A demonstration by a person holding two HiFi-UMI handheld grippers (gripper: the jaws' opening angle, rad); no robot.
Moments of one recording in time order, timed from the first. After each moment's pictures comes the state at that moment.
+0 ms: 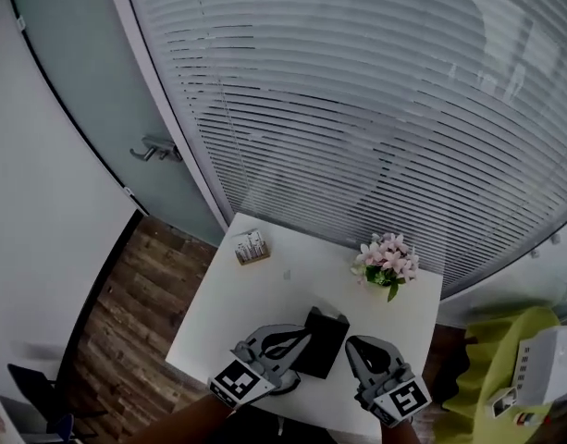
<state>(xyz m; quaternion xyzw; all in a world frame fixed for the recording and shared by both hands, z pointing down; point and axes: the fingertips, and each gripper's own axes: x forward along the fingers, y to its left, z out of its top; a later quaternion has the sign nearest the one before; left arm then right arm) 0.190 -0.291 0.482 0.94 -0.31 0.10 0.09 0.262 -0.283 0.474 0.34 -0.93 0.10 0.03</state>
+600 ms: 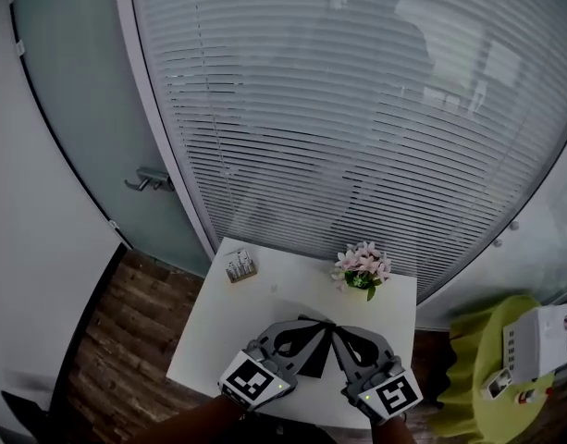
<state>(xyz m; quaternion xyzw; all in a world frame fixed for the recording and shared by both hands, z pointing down) 0.221 -0.261 0.390 0.96 -0.28 0.01 0.04 0.236 -0.252 0.374 0.40 -0.92 0.02 0.02</state>
